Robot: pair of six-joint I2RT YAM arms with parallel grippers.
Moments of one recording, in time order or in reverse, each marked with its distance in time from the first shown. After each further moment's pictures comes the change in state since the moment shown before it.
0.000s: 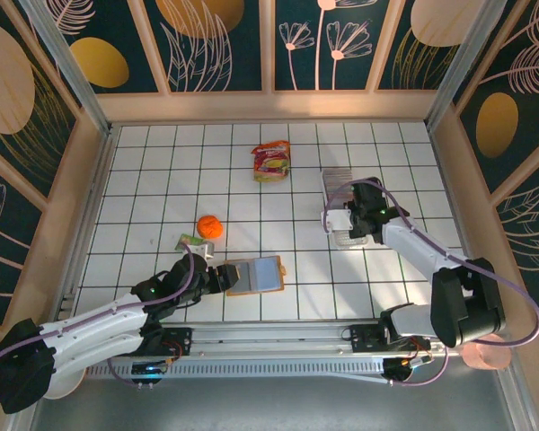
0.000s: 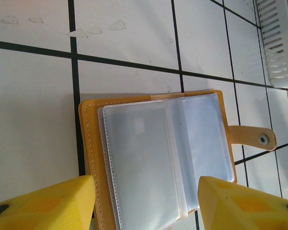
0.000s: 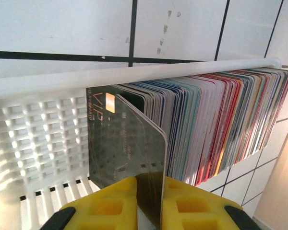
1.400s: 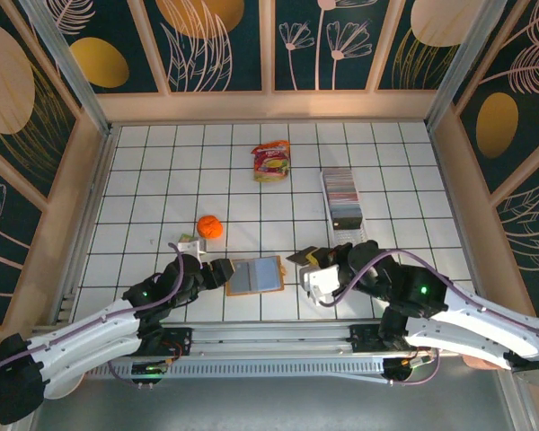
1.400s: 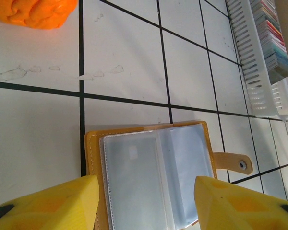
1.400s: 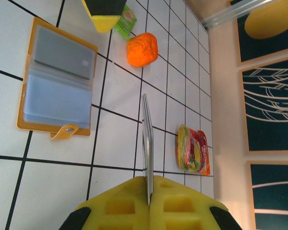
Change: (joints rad) left arm 0.000 -0.130 0.003 -0.046 -0.096 -0.016; right arm 0.846 -0.708 -0.086 -0.171 0.128 0.464
